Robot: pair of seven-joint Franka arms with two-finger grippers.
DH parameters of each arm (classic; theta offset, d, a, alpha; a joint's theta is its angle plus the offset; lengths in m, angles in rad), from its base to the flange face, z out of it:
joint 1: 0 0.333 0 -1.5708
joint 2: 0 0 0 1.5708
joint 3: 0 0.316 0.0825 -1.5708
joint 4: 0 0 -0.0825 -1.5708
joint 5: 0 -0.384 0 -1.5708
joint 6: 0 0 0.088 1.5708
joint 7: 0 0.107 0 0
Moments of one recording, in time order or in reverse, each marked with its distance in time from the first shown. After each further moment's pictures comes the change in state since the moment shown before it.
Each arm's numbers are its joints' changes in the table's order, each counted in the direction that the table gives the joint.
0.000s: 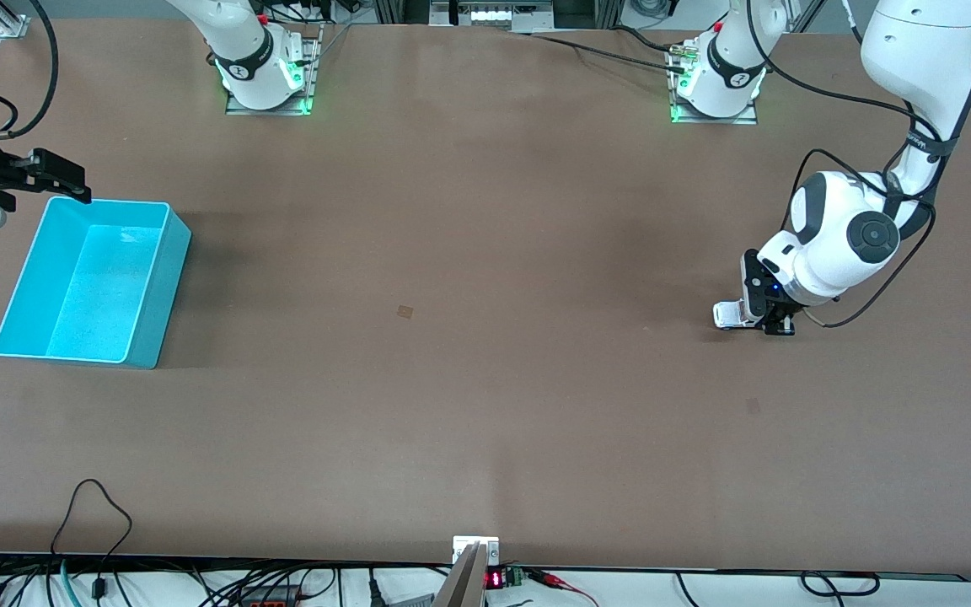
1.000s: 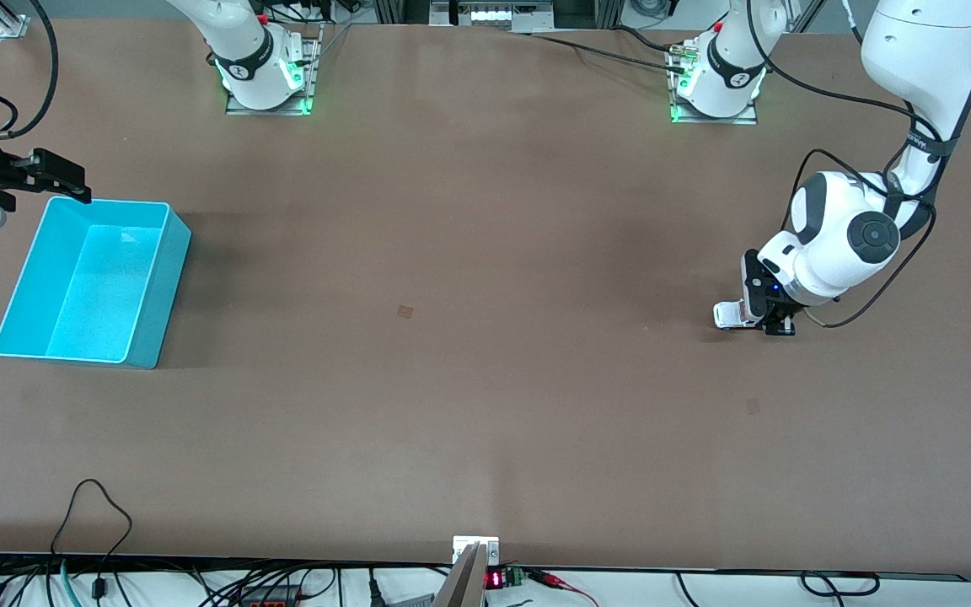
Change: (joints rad) left arm 0.001 0.001 0.000 -0.001 0.000 0.000 0.000; right arm 0.000 0.000 0.000 0.000 0.000 0.000 0.000
